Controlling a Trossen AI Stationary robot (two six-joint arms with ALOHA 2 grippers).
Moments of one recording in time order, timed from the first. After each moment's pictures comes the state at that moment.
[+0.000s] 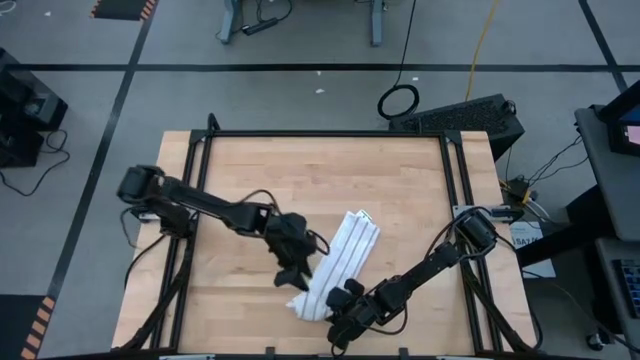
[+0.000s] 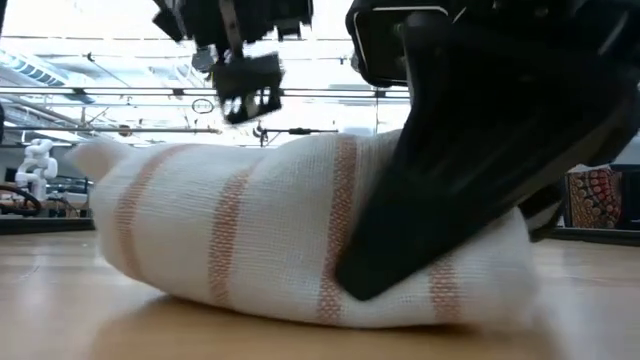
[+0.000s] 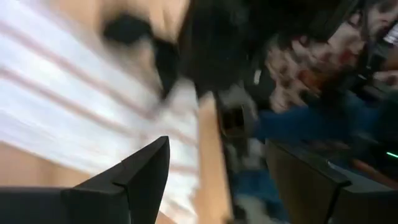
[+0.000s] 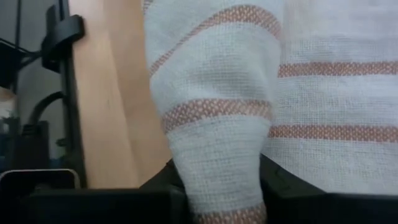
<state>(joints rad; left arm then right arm) -0.19 1.65 1.02 -0.05 0.61 -0.56 0.62 2.13 1.31 -0.11 0.27 1.02</state>
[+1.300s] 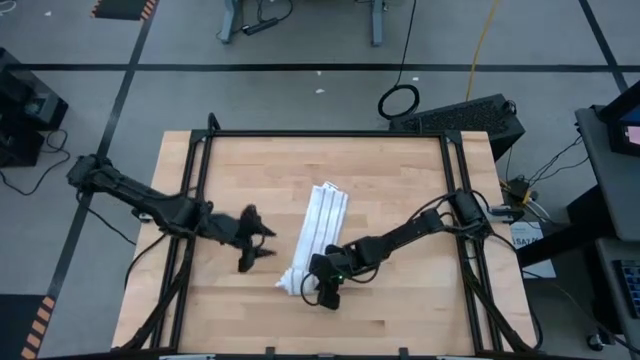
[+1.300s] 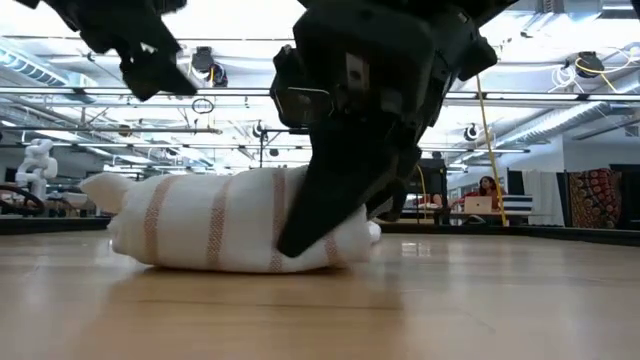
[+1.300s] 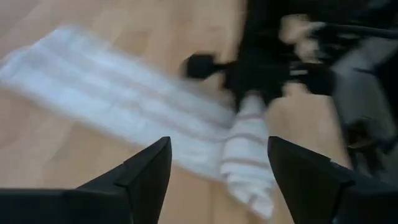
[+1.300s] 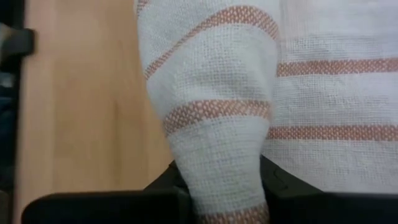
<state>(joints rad) -0.35 1.02 0.63 -0.22 -0.18 -0.49 0.32 2.09 1.31 -0.14 -0.09 0.60</state>
